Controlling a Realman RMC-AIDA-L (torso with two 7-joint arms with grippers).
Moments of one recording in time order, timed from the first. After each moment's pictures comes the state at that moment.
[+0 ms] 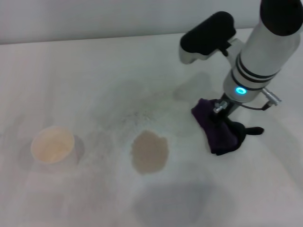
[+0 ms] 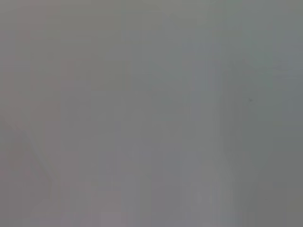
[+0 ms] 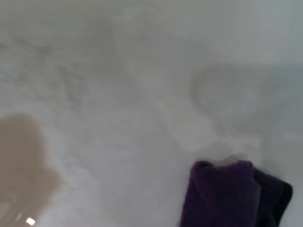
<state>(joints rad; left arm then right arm) -0.14 -2.07 0.97 0.20 0.67 1.45 -0.26 0.77 2.03 -1.74 -1.04 0.43 1.38 -0.07</state>
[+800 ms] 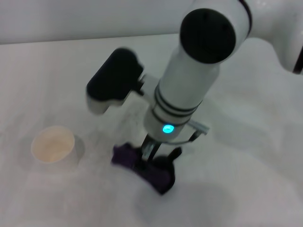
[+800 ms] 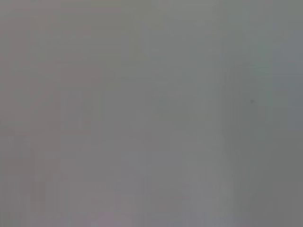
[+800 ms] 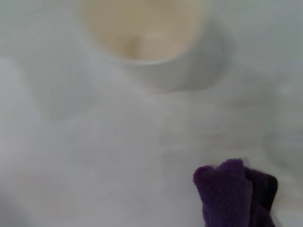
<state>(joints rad) -0.15 -2.07 0.97 0.20 0.66 1.45 -0.26 0.99 2.03 -2.17 -1.05 0.92 1.24 -0.11</state>
